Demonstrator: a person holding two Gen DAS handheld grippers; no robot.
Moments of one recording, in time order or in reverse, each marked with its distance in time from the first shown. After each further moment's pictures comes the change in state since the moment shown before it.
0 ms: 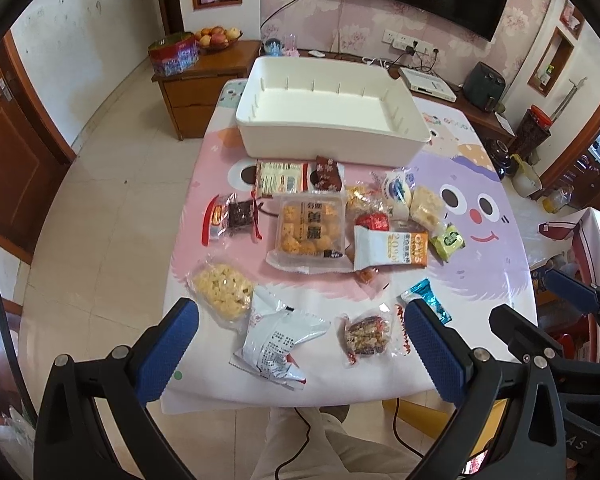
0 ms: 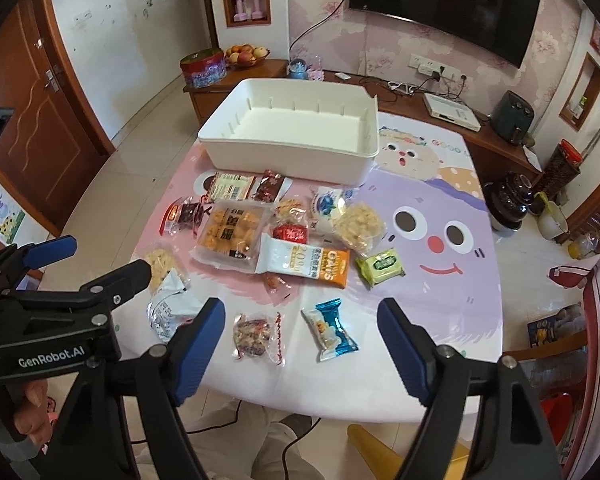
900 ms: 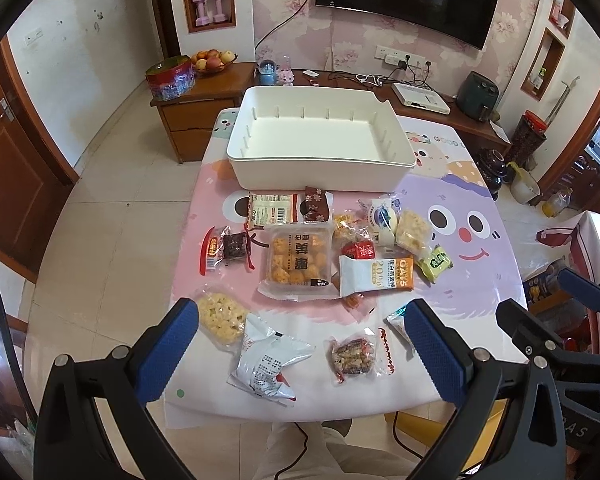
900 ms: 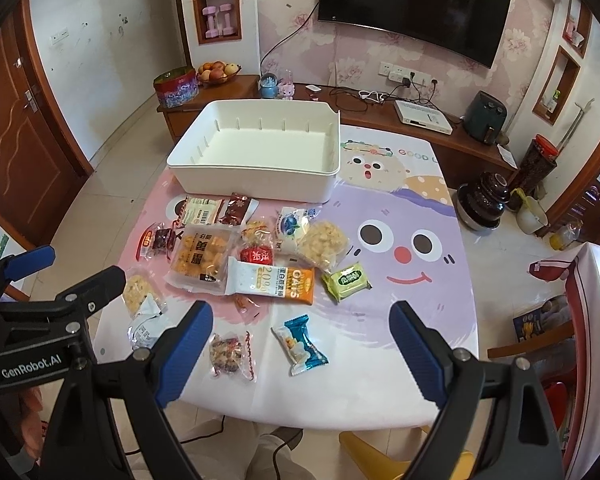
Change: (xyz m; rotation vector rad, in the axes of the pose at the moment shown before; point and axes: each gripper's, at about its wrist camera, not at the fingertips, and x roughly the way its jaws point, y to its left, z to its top) left arm -0.025 -0.022 0.016 0.036 -0.073 0.010; right arm -0.017 -0.027 0.008 0.067 -0.069 -0.085
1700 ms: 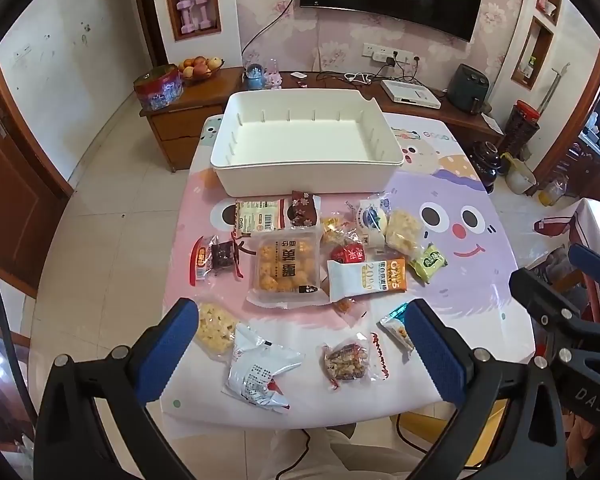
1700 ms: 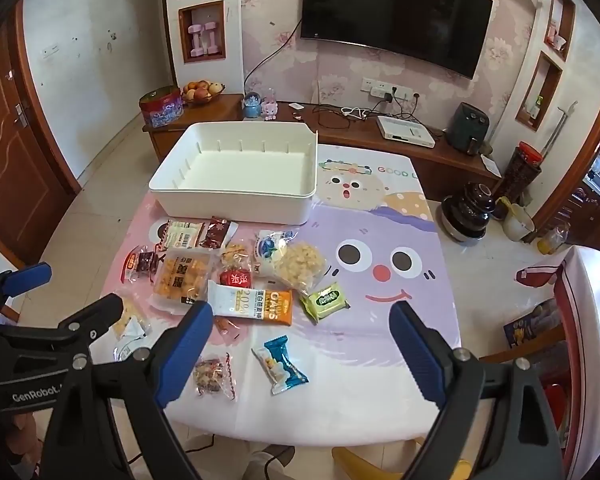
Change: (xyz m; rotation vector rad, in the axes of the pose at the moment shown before) left arm 0.010 -0.021 0.001 0.074 -0.011 0.000; right arm -0.005 -0.015 0.008 0.025 -0.057 -0.047
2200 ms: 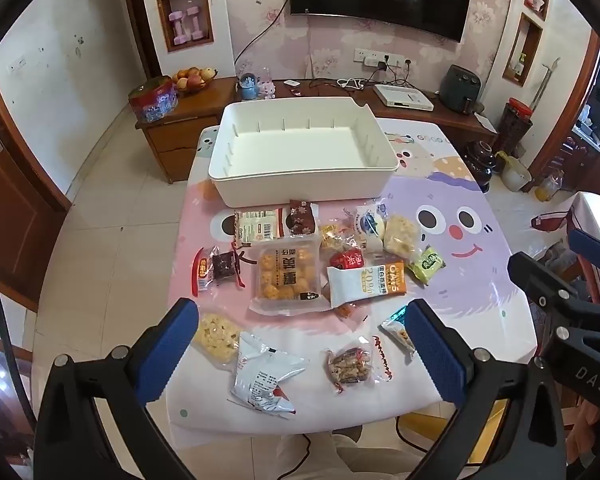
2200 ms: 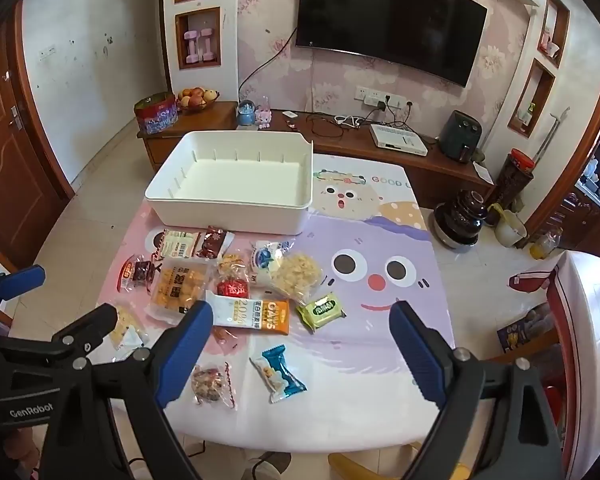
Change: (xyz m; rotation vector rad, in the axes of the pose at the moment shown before) left arm -0.012 0.006 0.007 0.016 -0.022 0.002; right arm -0.007 0.003 0.007 0.003 -0.035 -0.041
